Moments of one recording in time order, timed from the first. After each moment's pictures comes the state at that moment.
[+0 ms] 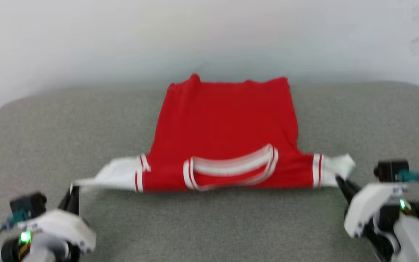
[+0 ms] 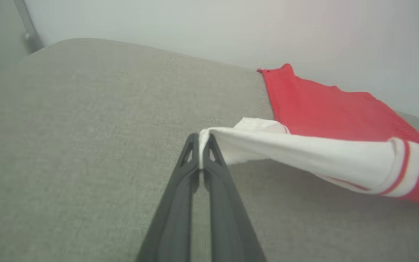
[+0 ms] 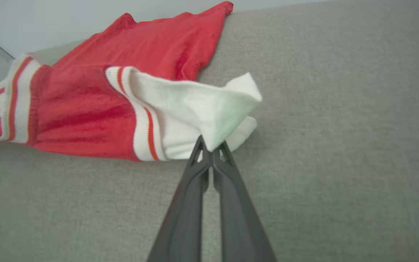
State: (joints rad) left arm -0.31 0.44 -0.36 0.63 -0.83 0.02 -0.25; right arm -0.40 -0.27 0.25 0.69 0.55 0.13 0.07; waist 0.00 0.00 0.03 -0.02
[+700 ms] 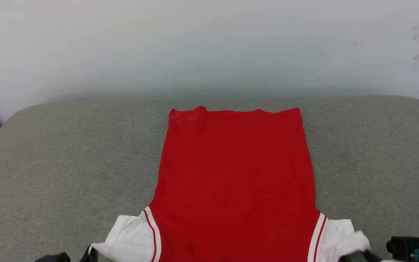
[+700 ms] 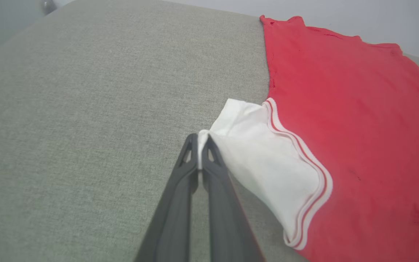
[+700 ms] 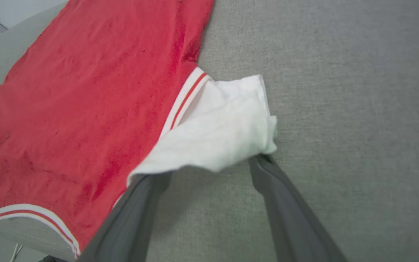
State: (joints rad) left arm 0.20 0.53 -0.41 0.04 -0.78 0.36 -0.12; right arm 0.19 -0.20 0.05 0.18 0.43 0.13 0.24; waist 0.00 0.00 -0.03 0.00
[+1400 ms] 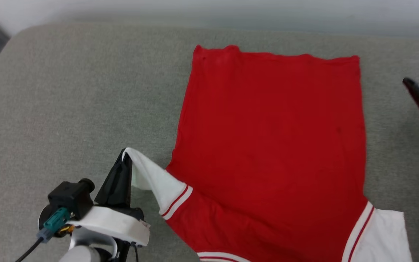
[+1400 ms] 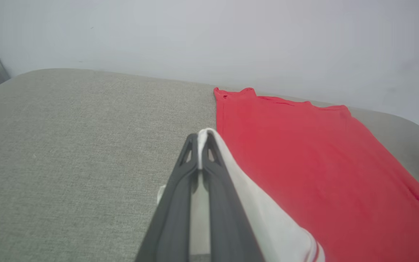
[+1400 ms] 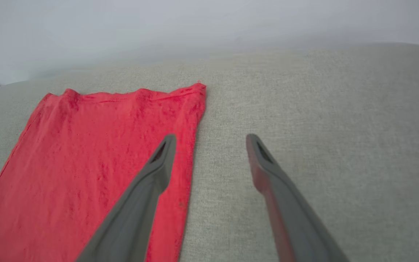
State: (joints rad) left arm -0.11 0.47 -0.47 -0.15 -0.66 0.32 -0.16; right arm -0.61 -0.34 -0.14 0.39 0.45 0.13 0.59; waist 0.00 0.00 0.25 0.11
